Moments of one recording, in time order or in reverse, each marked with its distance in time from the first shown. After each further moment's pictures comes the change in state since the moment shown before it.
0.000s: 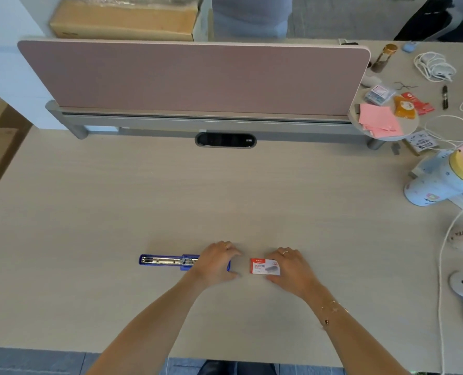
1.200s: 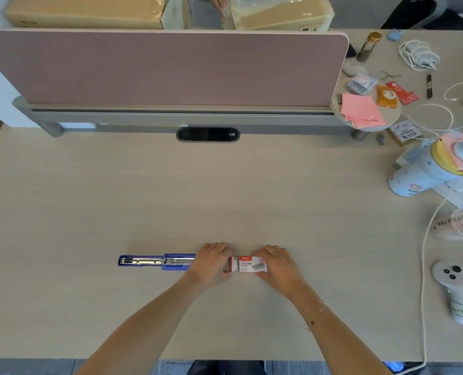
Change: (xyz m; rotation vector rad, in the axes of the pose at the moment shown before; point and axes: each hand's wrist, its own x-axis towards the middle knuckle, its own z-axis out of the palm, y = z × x) left_hand 0.016 0.031 0.019 0.309 0.062 0.012; right_hand -0.005 0.017 0.017 0.021 0.042 0.004
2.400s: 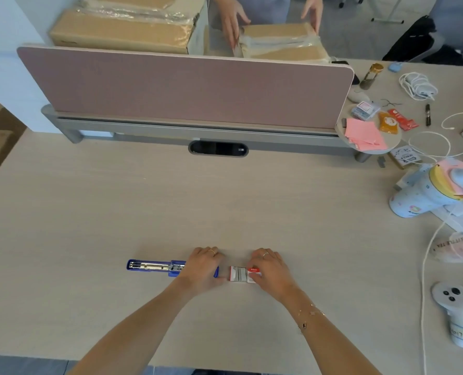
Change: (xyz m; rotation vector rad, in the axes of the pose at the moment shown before) left_hand -0.018 -0.027 -0.014 -0.071 -0.004 -0.061; right_hand 0.017 -0.036 -0.023 0.018 -0.015 -0.064
